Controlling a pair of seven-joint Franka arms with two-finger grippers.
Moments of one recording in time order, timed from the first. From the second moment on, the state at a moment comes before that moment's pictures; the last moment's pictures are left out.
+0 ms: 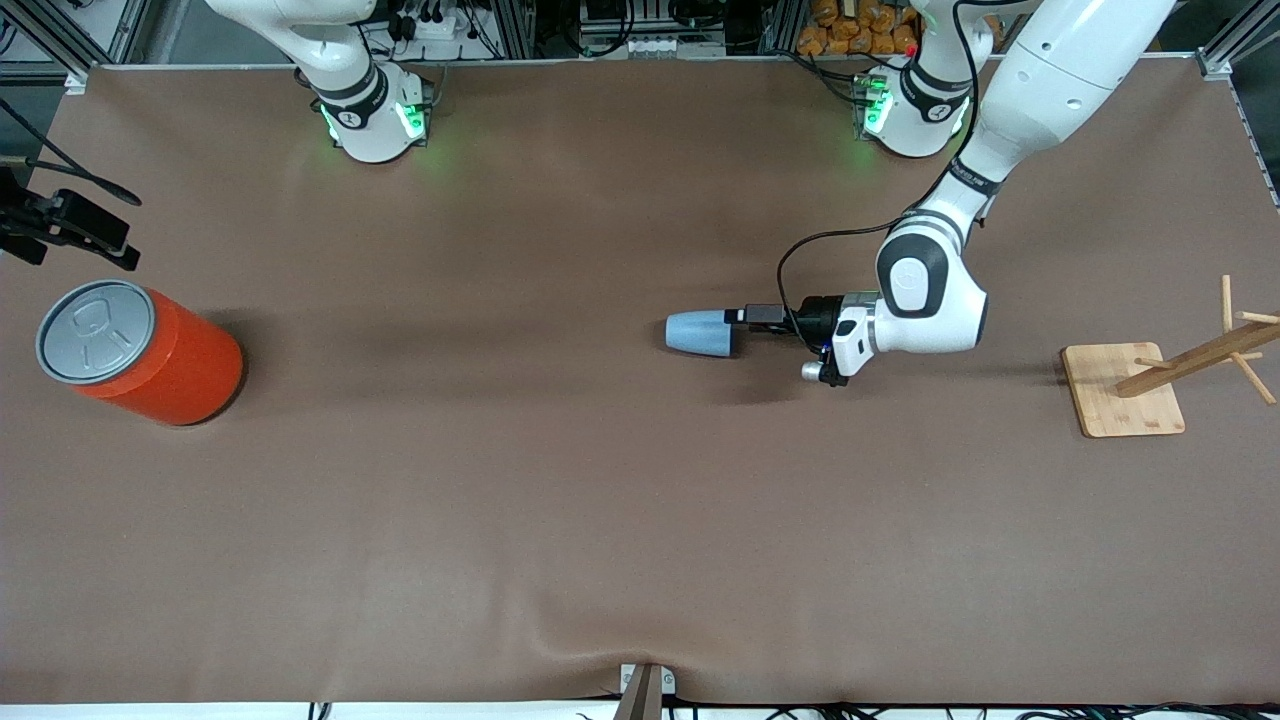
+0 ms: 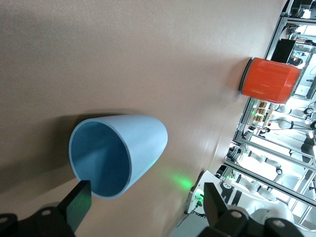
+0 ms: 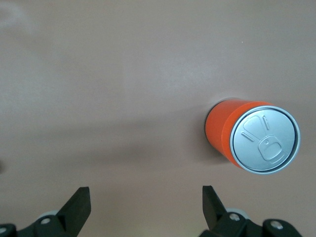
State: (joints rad) left arm 0.03 0.50 -0.43 -2.14 -1.24 2.22 0.58; right arm -0.04 0.02 0.03 -1.44 0.00 1.46 0.07
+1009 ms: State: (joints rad) left arm -0.02 0.59 -0.43 -2.11 -1.36 2.27 0.70; right arm -0.04 -0.04 0.03 -1.51 -0.01 1.49 0.05
